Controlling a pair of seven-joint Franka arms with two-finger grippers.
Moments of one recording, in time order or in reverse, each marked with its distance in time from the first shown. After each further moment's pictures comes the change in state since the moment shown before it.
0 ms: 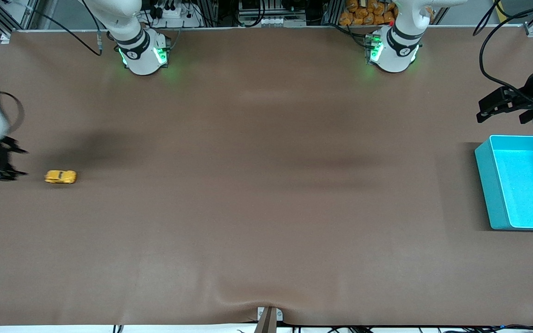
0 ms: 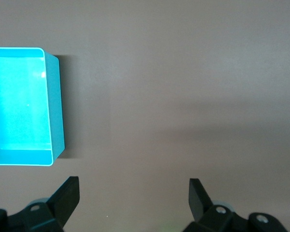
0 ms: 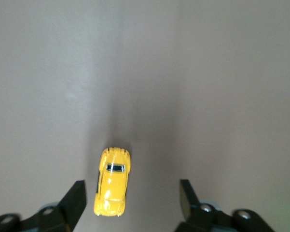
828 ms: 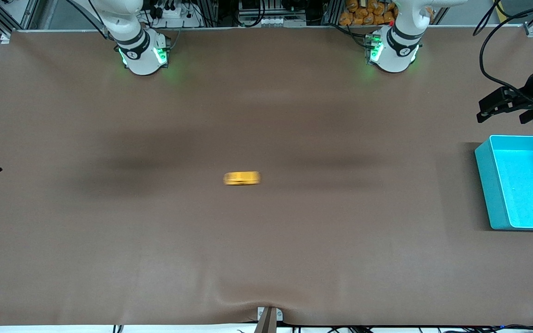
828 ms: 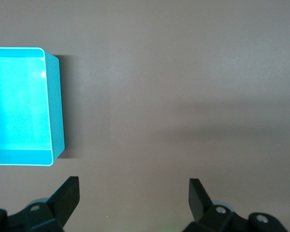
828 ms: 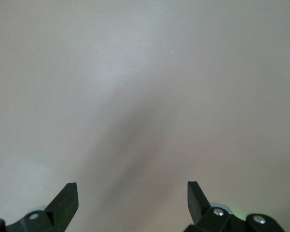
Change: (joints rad) left arm 0.001 0.000 0.000 0.000 0.000 0.000 0.000; right arm 0.140 -0.088 0.145 0.303 0.005 -0.341 -0.403
